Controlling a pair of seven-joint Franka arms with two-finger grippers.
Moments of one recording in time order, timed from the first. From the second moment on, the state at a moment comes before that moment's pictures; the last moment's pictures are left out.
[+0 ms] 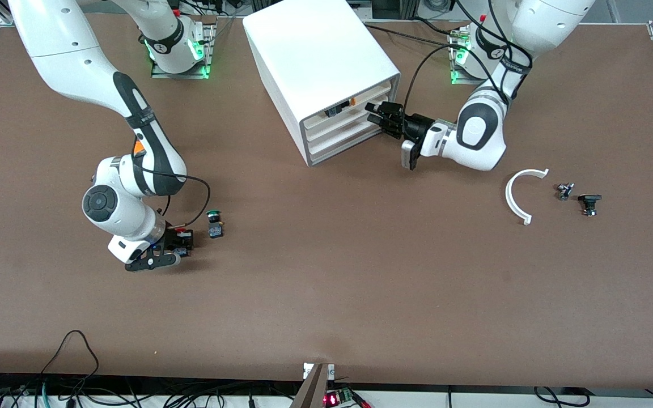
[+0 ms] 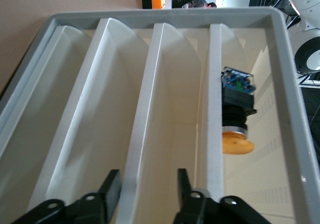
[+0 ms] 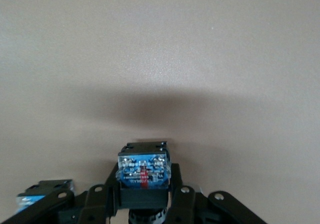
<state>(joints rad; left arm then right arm) -0.13 0.38 -0.27 -2.33 -1.37 1.77 1.05 0.12 0.66 0.06 -1.71 0.00 2.40 0.02</state>
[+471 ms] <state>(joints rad) -0.14 0.39 -0.27 -2.33 -1.38 1.79 1.06 0.14 0.64 0.06 -1.47 0.00 2.02 0.19</state>
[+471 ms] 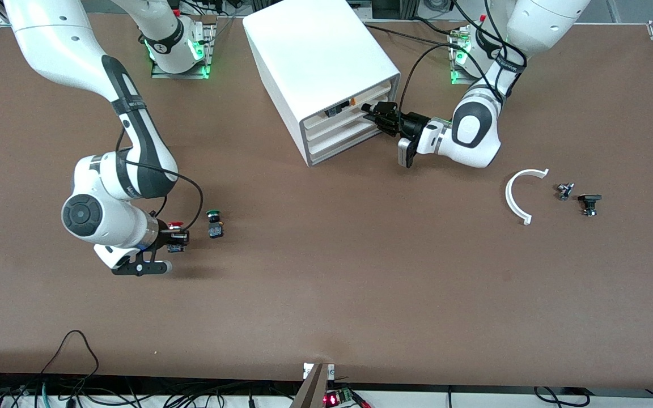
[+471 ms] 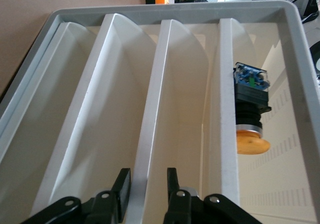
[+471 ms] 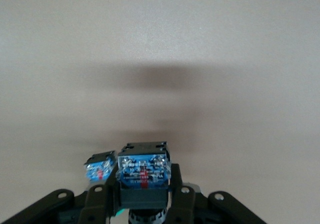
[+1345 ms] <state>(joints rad) -0.12 0.39 -0.24 -2.32 -1.35 1.80 1.11 0.28 0.61 0.06 -1.15 0.01 1.74 0.70</state>
